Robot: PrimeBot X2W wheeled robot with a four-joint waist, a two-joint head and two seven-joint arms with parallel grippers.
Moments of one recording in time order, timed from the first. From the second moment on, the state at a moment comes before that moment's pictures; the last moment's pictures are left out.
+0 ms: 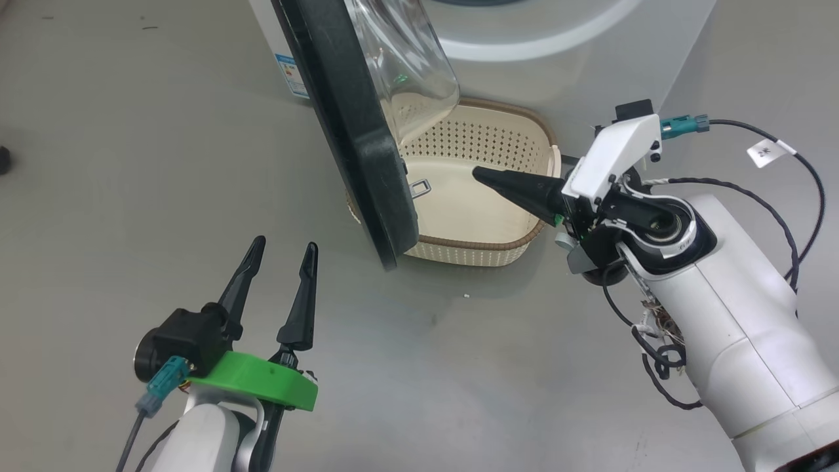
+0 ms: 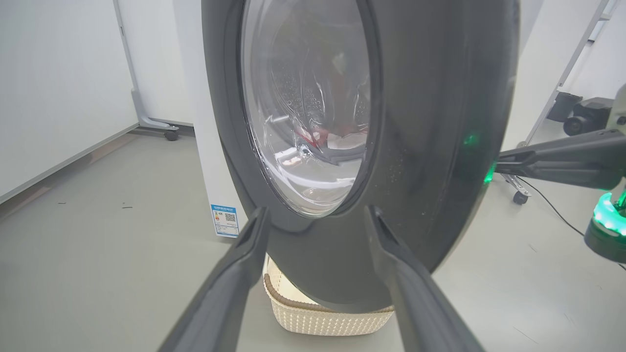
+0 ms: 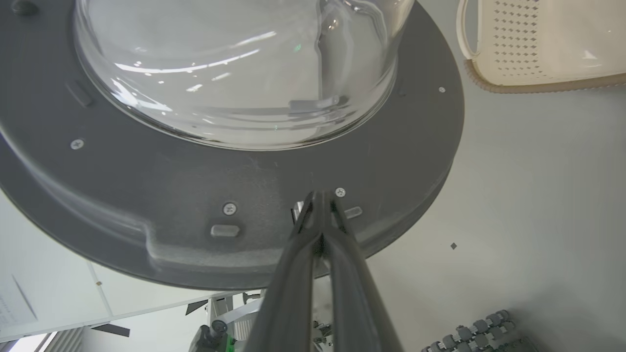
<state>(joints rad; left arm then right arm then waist) -0.21 0.03 -0.30 0.19 -0.43 -0.13 -0.25 -0.73 -0.13 0.50 0.49 1.75 -0.04 0.64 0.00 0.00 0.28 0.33</state>
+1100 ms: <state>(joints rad) -0.13 0.06 -0.18 0.18 -0.43 -0.13 -0.25 -0.43 -0.36 0.66 0.38 1.06 0.11 -0.06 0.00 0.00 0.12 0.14</state>
